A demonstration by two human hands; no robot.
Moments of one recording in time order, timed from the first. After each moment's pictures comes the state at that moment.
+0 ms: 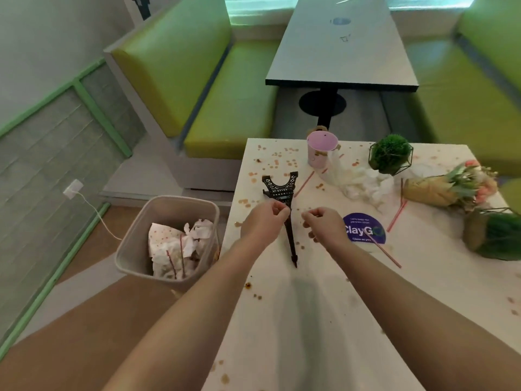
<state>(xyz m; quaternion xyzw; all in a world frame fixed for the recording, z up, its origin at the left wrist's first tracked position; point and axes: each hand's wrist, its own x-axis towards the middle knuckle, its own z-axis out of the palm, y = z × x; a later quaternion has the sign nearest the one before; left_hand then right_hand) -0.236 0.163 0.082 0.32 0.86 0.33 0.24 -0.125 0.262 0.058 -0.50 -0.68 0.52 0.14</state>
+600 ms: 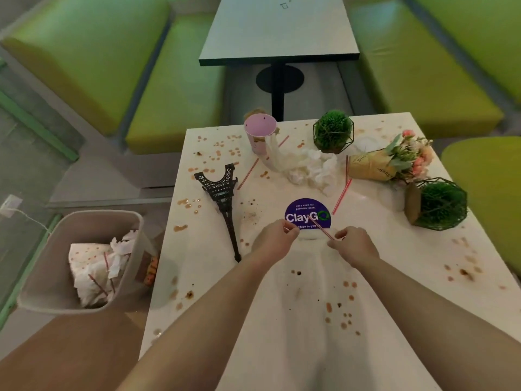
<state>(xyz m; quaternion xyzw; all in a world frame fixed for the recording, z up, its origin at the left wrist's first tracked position) -0.120 0.265 0.003 0.35 0.82 0.24 0.39 0.043 0.363 -0.015 -0.64 -0.68 0.36 -0.01</state>
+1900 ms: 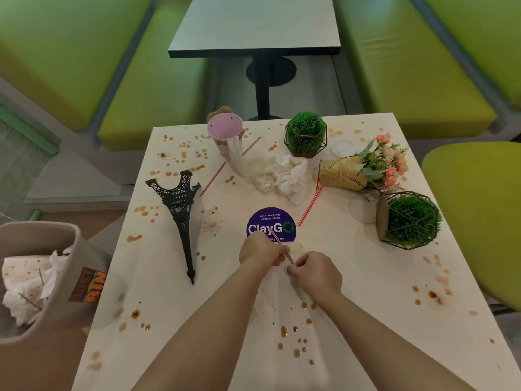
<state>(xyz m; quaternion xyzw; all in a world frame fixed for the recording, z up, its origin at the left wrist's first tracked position) -0.072 0.343 -0.045 0.18 0.88 0.17 0.40 0.060 0.363 -0.030 -0.61 -0.70 0.37 -0.05</state>
